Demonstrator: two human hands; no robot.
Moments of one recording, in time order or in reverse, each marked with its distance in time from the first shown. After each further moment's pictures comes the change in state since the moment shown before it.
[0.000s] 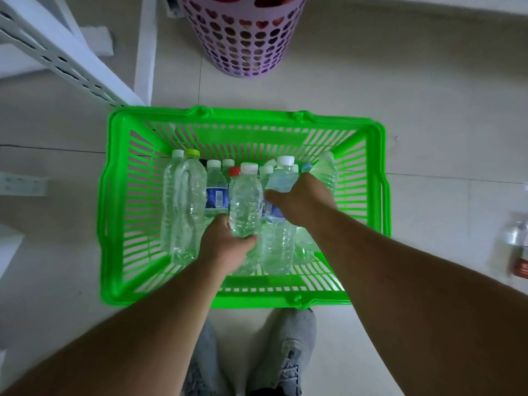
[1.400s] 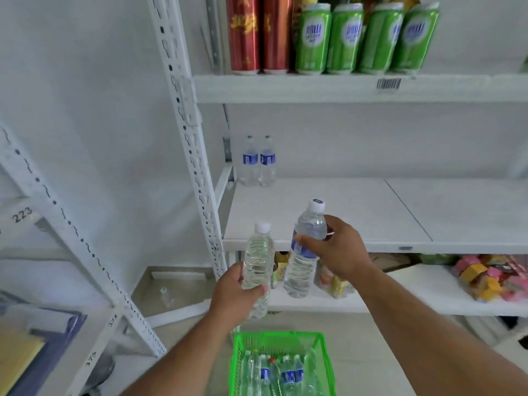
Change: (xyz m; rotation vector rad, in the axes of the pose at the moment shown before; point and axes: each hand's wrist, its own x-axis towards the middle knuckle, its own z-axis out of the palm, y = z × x) left_hand -0.588 0.259 -0.483 -0.404 0.147 0.812; right_hand -0.673 -0.189 -0.533 0.612 0.509 -0.777
